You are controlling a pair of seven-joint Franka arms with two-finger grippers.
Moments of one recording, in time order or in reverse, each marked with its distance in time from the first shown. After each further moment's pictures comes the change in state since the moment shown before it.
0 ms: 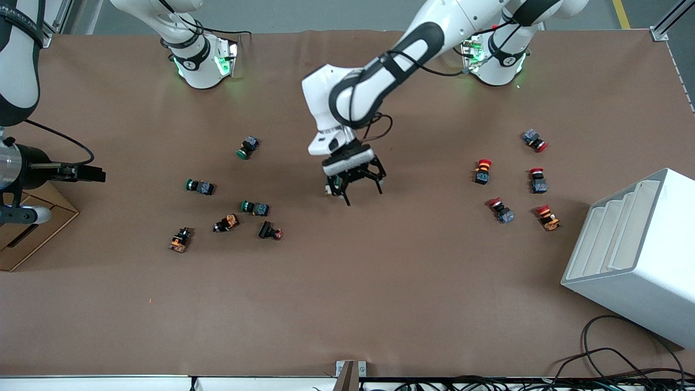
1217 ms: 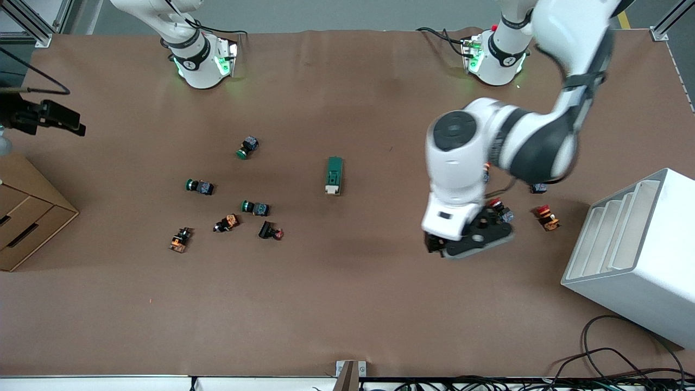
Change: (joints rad) left arm 0.469 -0.150 -0.035 0.243 -0.583 0.000 0.865; right arm 0.000 -0.326 0.007 -0.225 0.003 0.043 -0.011
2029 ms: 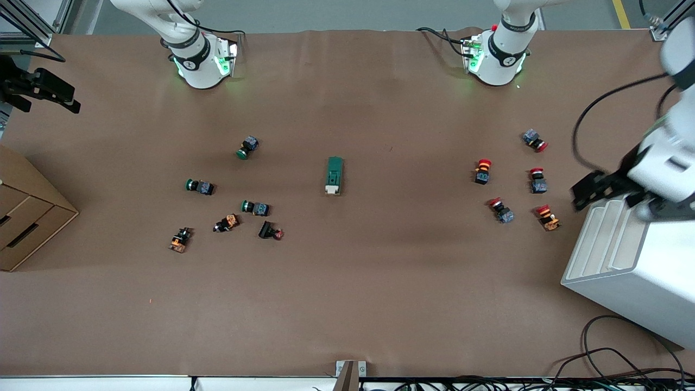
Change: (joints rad) left arm 0.239 -0.351 0.235 -0.004 -0.531 -0.309 0.872; right arm 0.000 -0.141 -0.004 -0.130 0.000 0.059 0.000
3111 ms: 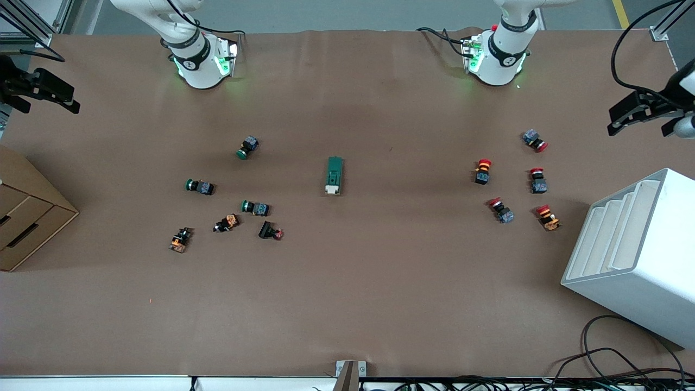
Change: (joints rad) left arm -0.090 -0.247 0.172 -0.210 -0.086 -0.103 0.127; right arm 0.000 0.000 -0.004 -0.002 0.000 0.004 -0.024
